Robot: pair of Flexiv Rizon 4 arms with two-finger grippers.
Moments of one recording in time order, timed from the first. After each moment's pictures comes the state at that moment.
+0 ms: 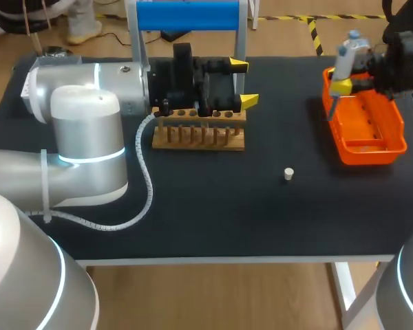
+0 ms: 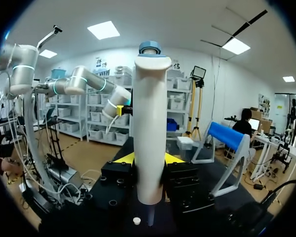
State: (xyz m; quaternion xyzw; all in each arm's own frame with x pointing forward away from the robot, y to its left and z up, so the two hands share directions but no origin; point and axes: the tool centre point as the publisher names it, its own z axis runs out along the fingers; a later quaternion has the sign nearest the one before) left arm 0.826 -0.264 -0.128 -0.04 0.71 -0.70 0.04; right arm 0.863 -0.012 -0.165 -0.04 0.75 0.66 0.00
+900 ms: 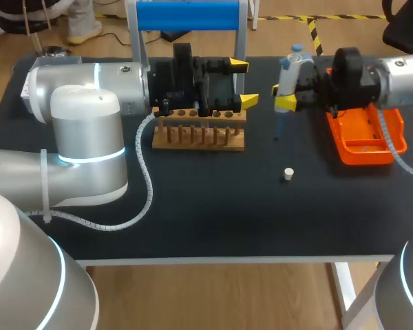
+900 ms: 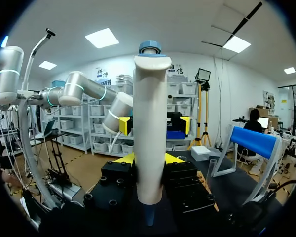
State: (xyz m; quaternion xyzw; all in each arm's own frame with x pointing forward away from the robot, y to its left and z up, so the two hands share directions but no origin) left arm 0.826 -0.264 -0.128 -0.04 0.71 -0.70 0.04; right arm 0.818 0.101 -0.162 -0.03 0.72 0.69 -0.04
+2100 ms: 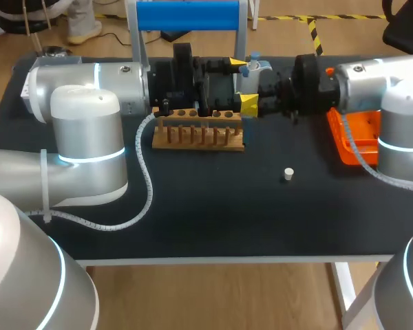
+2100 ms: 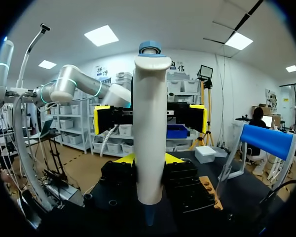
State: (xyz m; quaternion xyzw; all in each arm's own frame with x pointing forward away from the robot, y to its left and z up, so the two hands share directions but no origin) left arm 0.826 -0.264 -0.128 -0.04 0.71 -0.70 0.04; right arm 0.821 0.168 -0.179 -0.03 0.72 0.69 -0.04
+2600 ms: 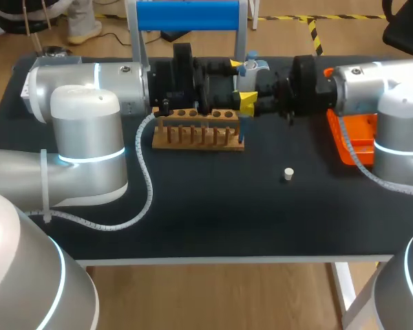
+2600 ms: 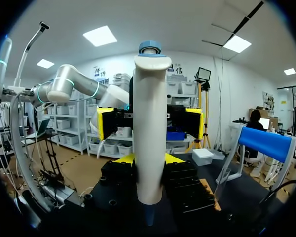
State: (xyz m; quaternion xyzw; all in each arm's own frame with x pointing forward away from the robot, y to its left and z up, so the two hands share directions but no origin) left arm 0.826 -0.264 -0.128 -0.04 0.71 -0.70 0.04; right arm 0.822 0.174 -0.176 -0.03 0.72 0.69 -0.02
